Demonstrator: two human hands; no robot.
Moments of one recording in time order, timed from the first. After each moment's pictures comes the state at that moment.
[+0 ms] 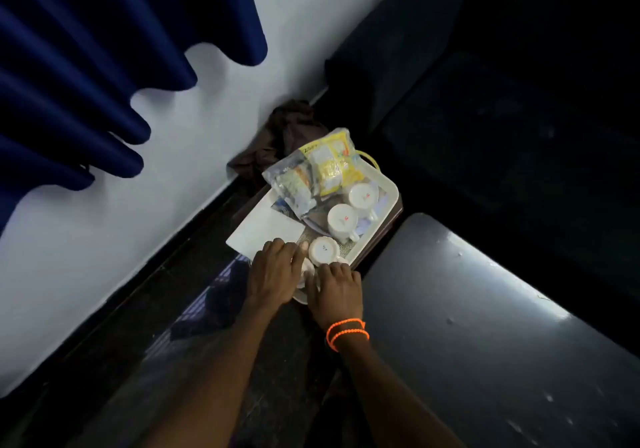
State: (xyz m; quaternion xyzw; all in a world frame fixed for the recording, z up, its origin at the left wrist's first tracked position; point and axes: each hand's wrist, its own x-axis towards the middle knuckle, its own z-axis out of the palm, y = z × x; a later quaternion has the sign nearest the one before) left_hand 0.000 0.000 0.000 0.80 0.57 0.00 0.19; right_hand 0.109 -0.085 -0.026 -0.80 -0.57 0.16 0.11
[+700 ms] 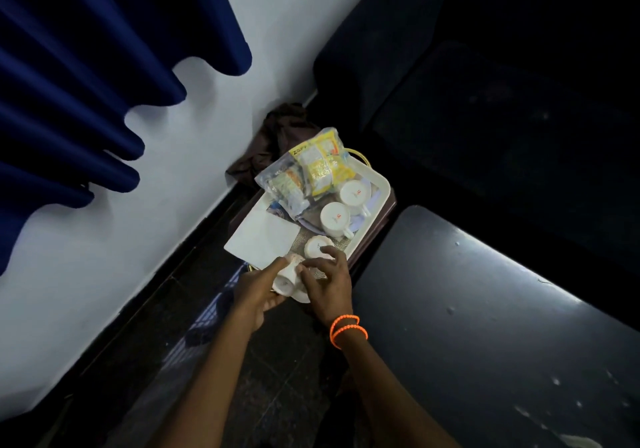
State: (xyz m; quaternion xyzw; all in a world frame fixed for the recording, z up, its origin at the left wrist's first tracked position) left_hand -0.015 -0.013 0.015 0.23 0.72 0.16 0.63; right_hand 0.111 -0.084 -0.009 -0.73 -0.33 0.38 0.46
